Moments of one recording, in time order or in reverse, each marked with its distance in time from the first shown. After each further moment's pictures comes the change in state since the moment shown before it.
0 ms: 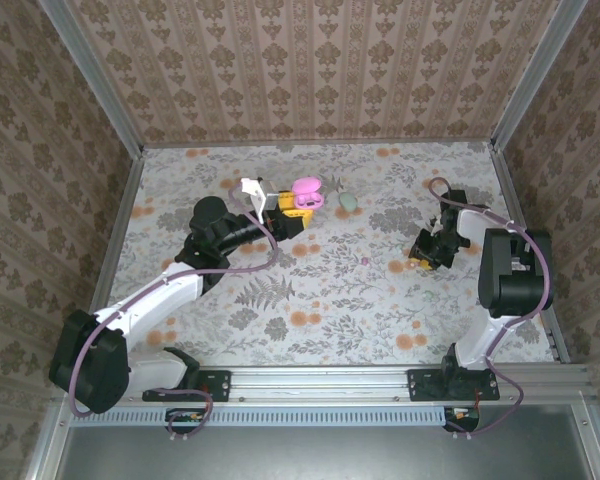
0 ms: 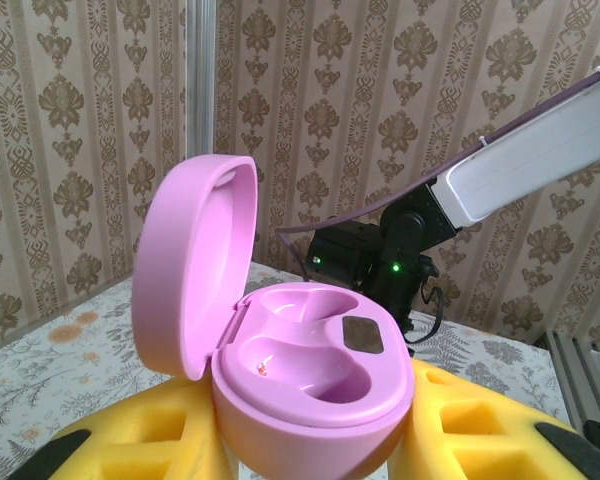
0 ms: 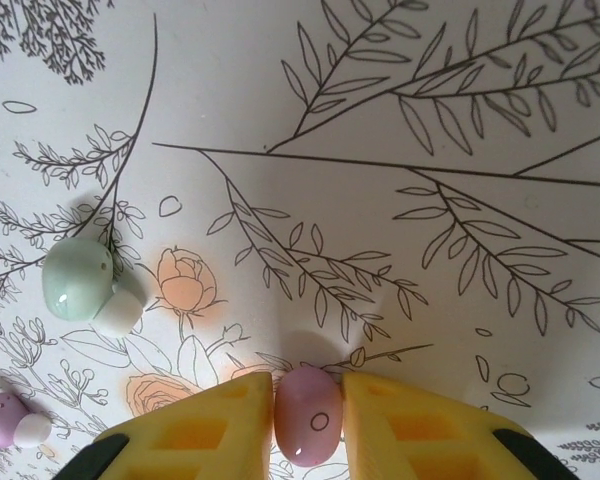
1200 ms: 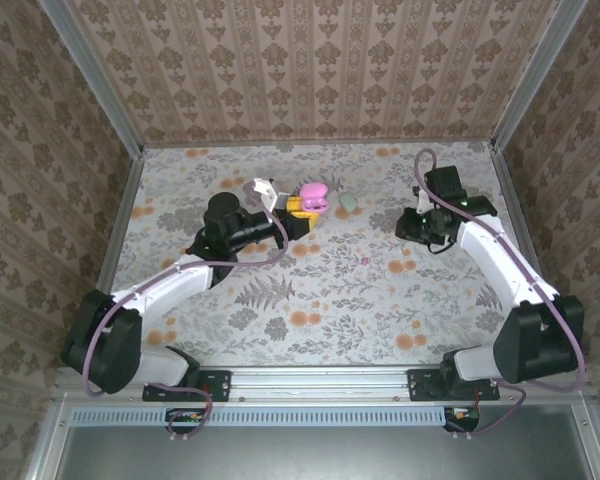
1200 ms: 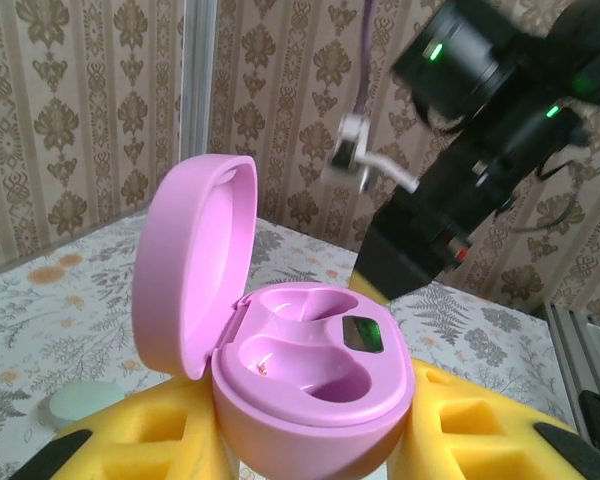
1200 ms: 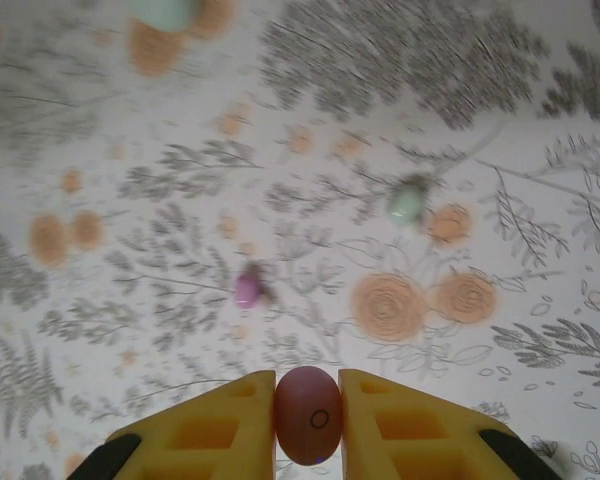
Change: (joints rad) left arm -0.001 0.123 0.021 -0.018 0.021 0.000; right arm 0.259 -0.416 0.135 -0.123 0.102 -0.045
